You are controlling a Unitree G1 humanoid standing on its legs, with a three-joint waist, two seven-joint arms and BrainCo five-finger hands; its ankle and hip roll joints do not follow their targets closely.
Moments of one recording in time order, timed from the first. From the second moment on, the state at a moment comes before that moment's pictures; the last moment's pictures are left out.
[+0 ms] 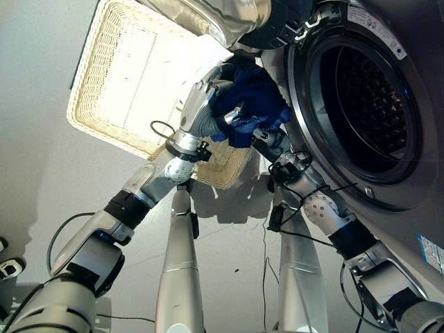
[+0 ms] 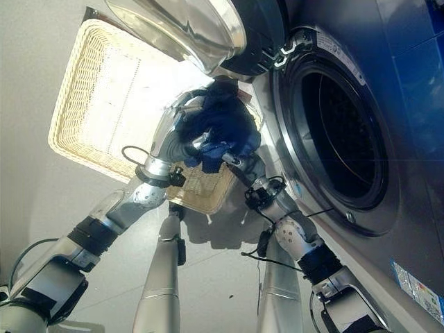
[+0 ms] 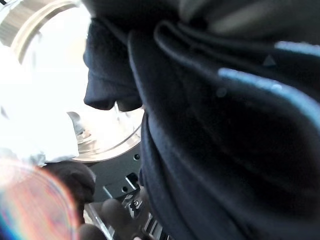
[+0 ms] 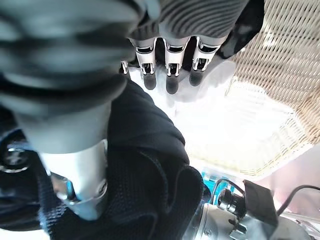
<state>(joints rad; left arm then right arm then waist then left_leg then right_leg) -0.87 0.58 -0.55 0.29 0.46 -0.44 0.65 -0.63 -0.40 0.40 0.12 1.06 -0.06 0.17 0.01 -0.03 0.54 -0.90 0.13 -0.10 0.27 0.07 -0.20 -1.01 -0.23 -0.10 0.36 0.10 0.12</state>
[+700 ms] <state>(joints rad) -0.88 0.59 -0.57 0.29 0.50 -0.42 0.67 -0.62 -0.37 0.39 0.10 1.06 -0.15 0.13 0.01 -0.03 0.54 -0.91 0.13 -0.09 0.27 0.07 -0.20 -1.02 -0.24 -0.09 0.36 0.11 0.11</state>
